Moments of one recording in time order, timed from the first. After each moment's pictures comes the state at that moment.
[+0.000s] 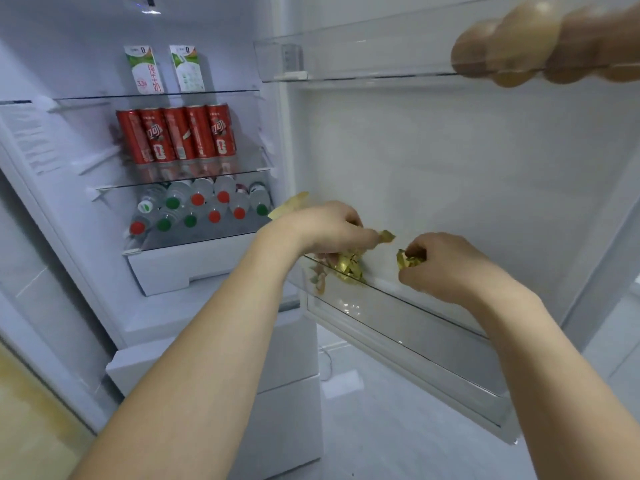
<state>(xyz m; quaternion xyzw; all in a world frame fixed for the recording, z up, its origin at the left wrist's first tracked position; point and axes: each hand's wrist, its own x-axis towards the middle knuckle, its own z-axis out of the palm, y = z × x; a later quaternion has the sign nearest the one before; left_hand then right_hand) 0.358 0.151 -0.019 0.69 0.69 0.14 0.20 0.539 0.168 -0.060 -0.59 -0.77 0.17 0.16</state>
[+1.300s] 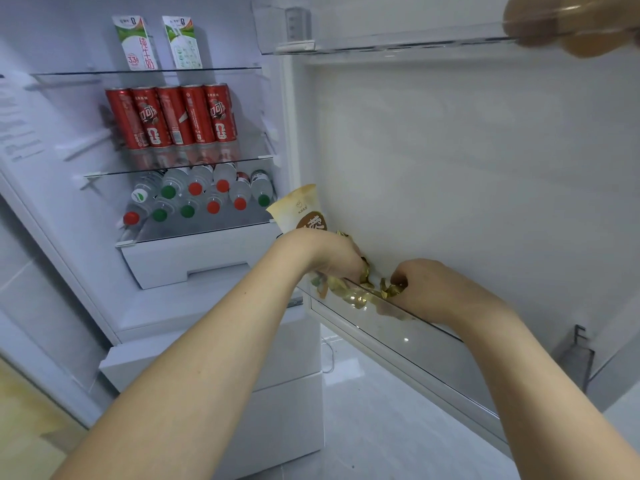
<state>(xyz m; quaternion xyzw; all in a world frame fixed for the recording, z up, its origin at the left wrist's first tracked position) 0.343 0.198 -0.065 0.66 0.70 -0.06 0.25 0.505 0.207 -0.106 -0.55 -0.81 0.18 0.07</state>
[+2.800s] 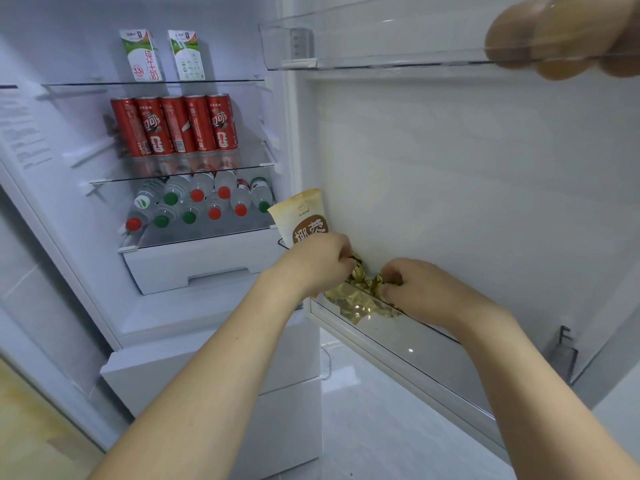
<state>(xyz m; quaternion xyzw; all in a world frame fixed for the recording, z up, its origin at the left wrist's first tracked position) 0.320 0.178 -0.091 0.71 0.69 0.16 0.07 0.501 0.185 -0.095 -0.53 -0.81 0.22 0.12</state>
